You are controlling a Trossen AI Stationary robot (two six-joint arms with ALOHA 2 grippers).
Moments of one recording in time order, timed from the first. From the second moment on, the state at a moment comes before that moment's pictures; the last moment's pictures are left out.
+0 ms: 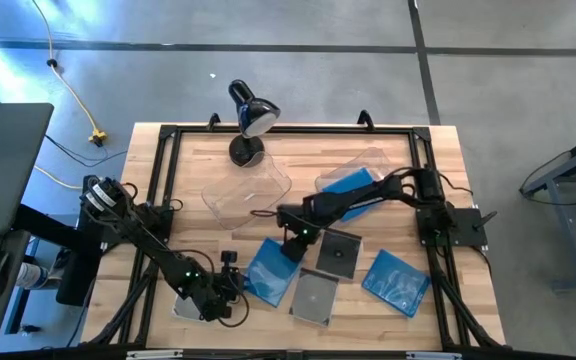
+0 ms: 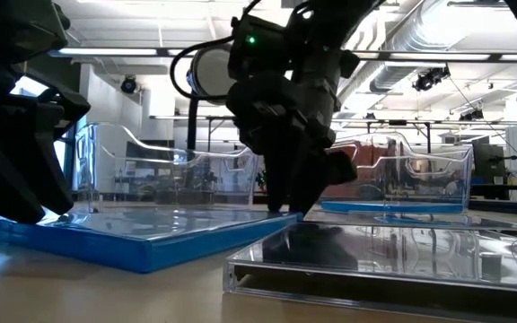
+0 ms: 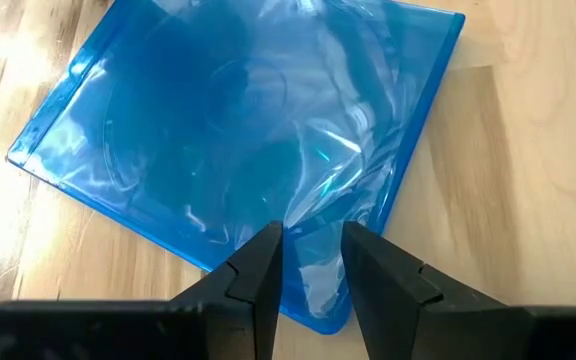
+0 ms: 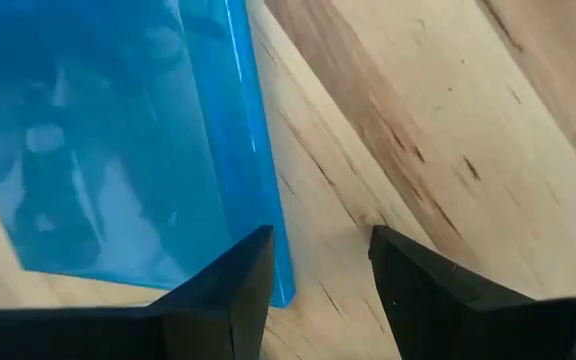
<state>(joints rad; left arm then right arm) -0.79 1.74 0.75 -0.10 -0.54 -0.53 0.05 2.09 1.42 -0.56 -0.32 0.79</state>
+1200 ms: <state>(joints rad) -0.81 1.74 0.75 -0.08 -0.59 -0.48 0.09 2.10 1.39 -0.11 -0.58 0.85</state>
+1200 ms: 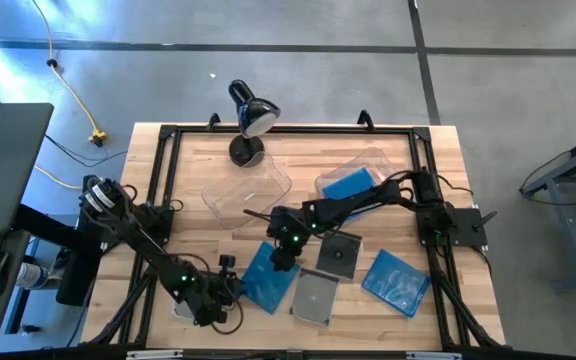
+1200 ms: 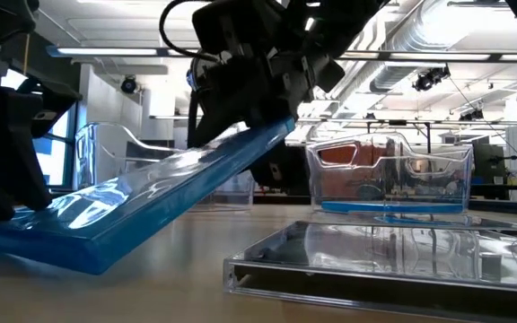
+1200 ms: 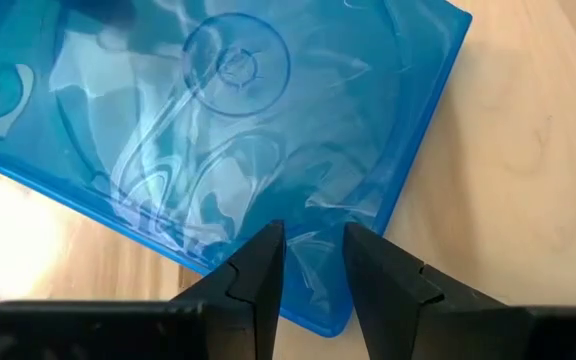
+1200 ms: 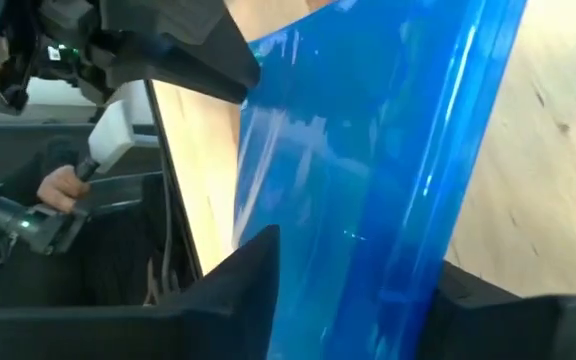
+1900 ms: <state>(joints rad) -0.92 1.48 0.74 -0.12 -0.77 -0.29 0.06 2.09 1.39 -0.03 -0.66 0.82</state>
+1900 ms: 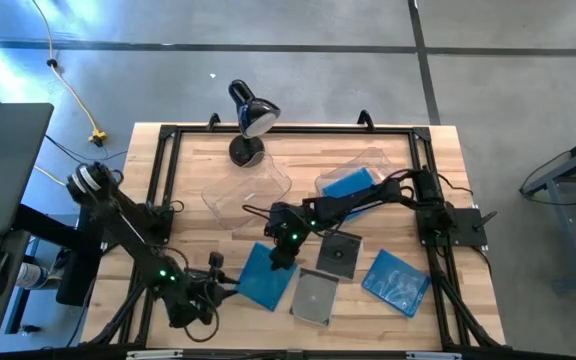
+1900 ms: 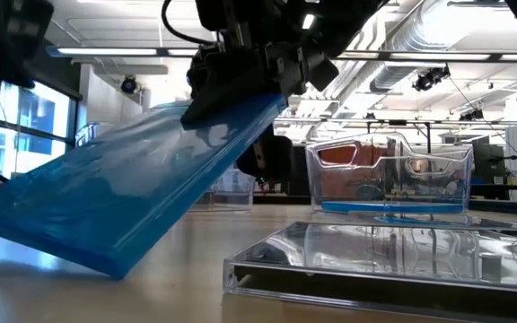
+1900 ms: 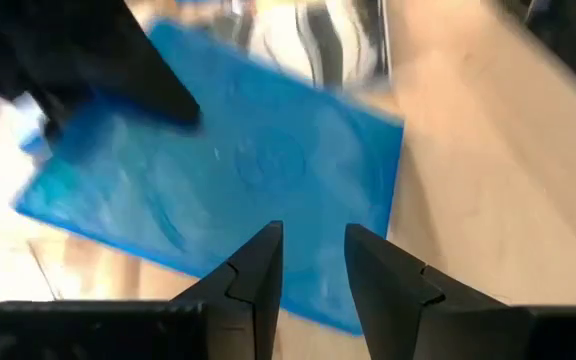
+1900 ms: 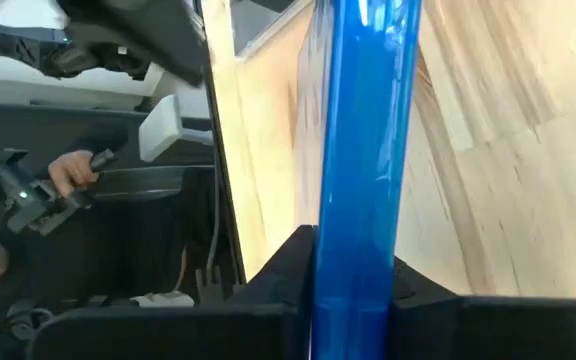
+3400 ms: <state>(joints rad) -0.92 1.12 0.75 -0.19 -1.03 0.00 -0.23 1.11 1.39 -1.25 0.29 0.76</state>
